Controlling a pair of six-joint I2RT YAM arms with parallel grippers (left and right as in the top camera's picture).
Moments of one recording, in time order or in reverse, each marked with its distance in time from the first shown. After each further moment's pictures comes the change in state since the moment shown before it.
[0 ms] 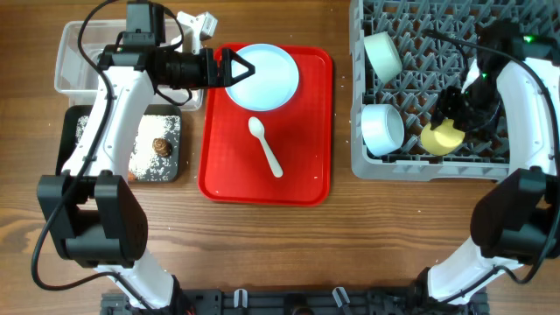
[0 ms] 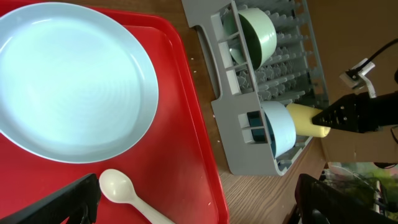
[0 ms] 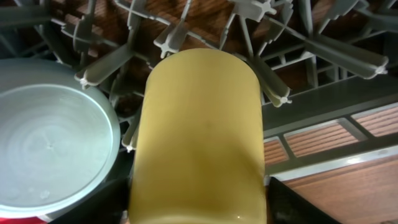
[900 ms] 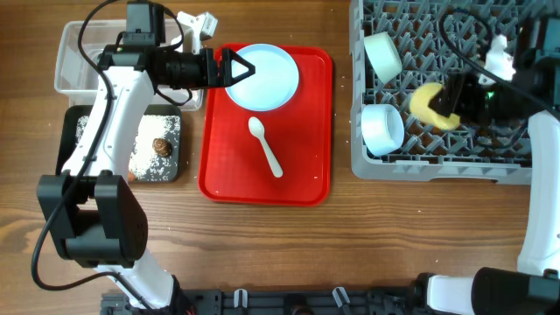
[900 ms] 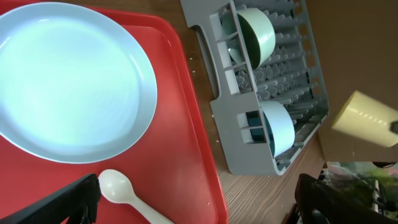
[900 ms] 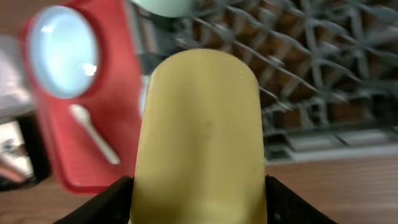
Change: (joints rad) left arm 0.000 0.000 0.000 0.000 0.005 0.000; right arm 0.009 -0.342 0.000 0.034 -0.219 -0.023
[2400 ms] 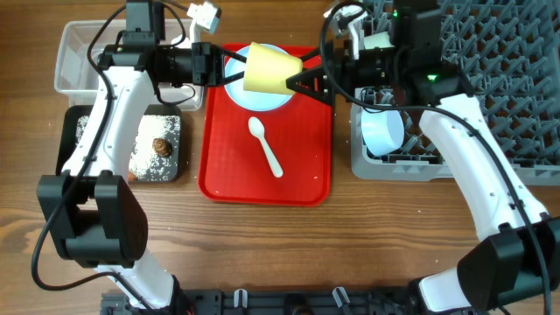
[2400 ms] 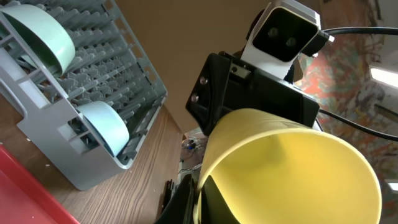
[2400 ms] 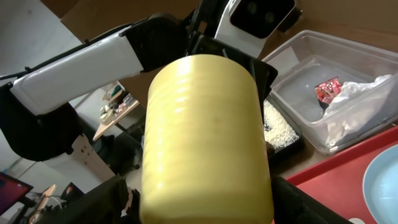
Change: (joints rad) left arm -0.002 0.000 0.000 0.039 0.707 0.011; right arm 0.435 0.111 -0.241 1.090 -1.028 -0.048
